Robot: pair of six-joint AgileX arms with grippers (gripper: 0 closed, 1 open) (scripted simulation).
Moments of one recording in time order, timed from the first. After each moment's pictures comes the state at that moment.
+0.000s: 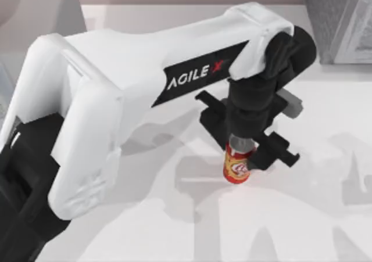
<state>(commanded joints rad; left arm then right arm) -0.86 2.40 2.09 -1.25 0.00 -0.04 0.00 0.00 0.00 0.00 0.00 0.00</state>
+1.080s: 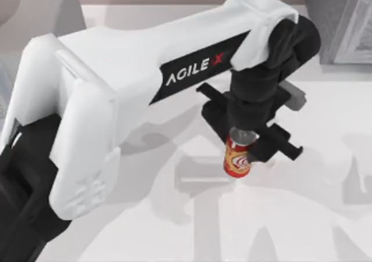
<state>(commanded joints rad) -0.86 2.40 2.16 -1.32 0.00 -0.04 0.00 0.00 0.00 0.00 0.00 0.00</state>
